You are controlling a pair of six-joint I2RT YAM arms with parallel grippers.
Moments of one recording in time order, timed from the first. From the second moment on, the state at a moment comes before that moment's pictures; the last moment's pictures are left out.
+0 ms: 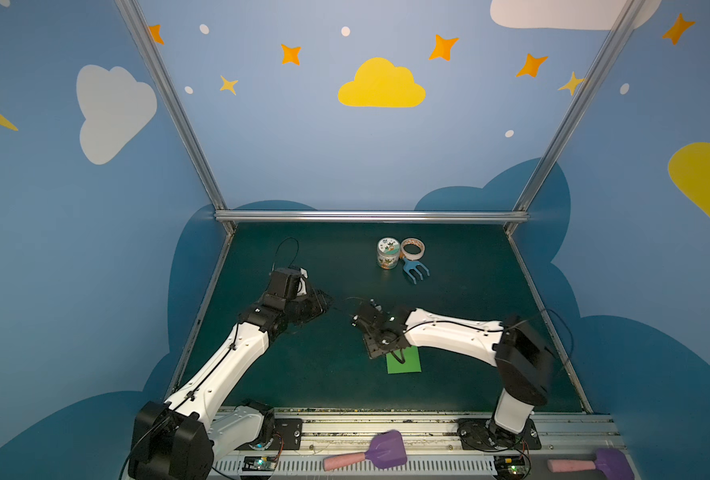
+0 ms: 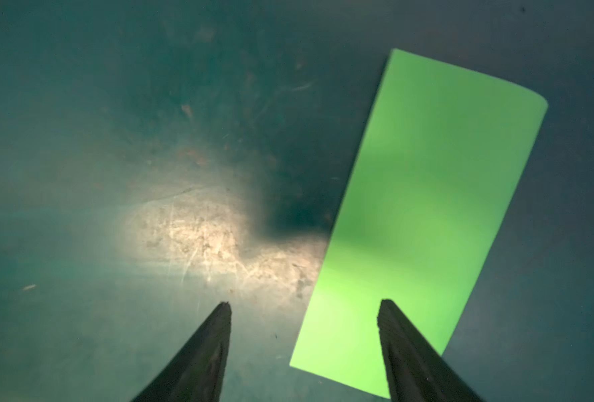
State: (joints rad) left arm -0.31 1.13 0.82 -0.45 0.32 -0.76; right arm 1.04 1.70 1.19 -0.79 0.18 0.67
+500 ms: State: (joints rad) left arm -0.39 1.29 0.81 -0.41 0.41 -0.74; right arm 0.59 1.43 0.76 -0.48 -0.25 0.65
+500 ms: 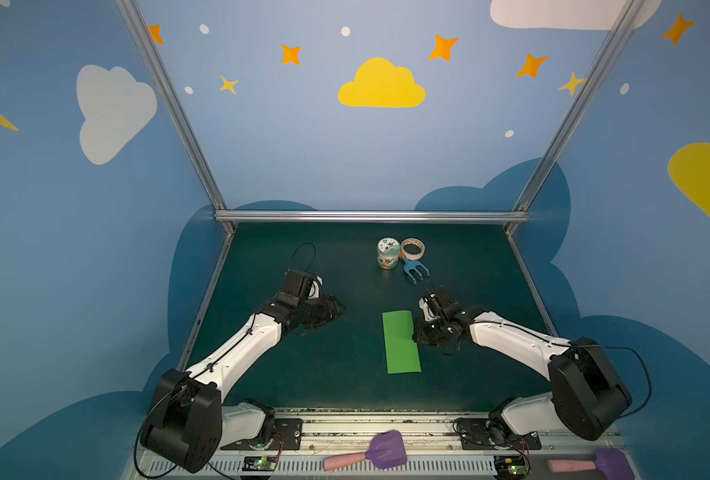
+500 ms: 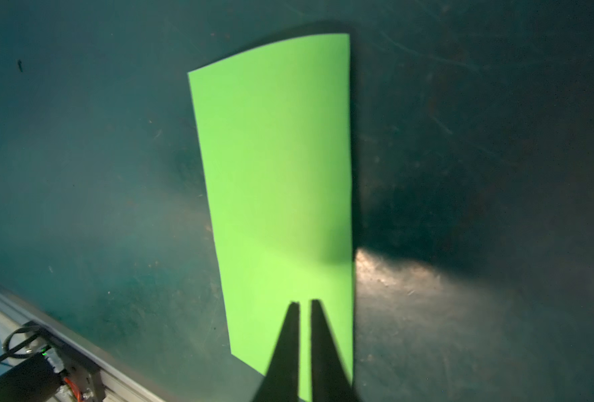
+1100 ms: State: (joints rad) left arm -0.57 1.51 0.88 -0.35 0.39 -0.74; right arm 0.56 1.55 0.73 -0.39 -0.31 0.59
